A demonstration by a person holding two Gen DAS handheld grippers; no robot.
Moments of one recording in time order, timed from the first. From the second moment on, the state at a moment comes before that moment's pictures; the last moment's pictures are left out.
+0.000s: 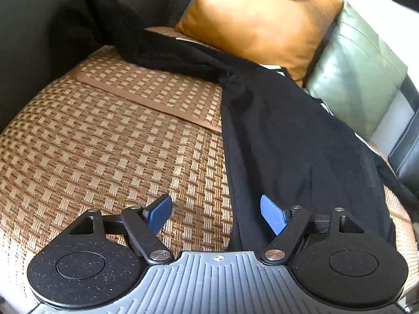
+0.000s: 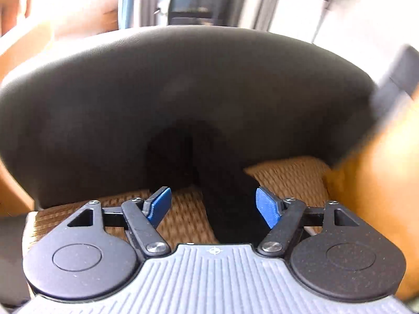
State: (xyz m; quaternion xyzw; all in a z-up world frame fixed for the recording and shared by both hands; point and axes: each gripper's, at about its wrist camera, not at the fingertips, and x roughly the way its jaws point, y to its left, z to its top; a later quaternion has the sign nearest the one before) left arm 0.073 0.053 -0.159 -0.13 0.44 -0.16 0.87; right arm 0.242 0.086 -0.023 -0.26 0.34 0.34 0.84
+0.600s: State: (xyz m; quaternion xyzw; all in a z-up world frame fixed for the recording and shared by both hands) left arm 0.052 0.053 -0.167 -0.13 0.42 -0.18 0.88; right arm 0.294 0.158 -0.086 -0.37 0.33 0.34 0.80
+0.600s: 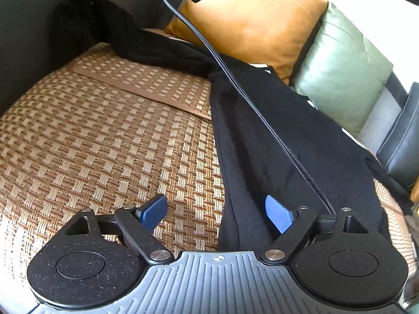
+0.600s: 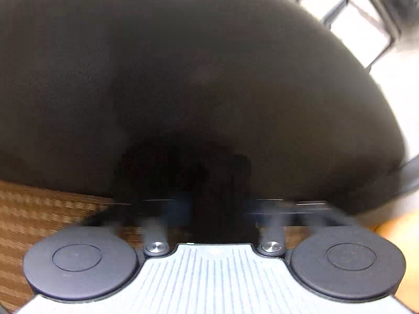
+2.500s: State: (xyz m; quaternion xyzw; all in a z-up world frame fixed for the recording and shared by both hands) left arm 0.008 -0.101 -0.144 0.06 0.49 -0.28 0.82; right arm 0.160 -0.464 -0.121 0.24 0.35 -0.14 0.90
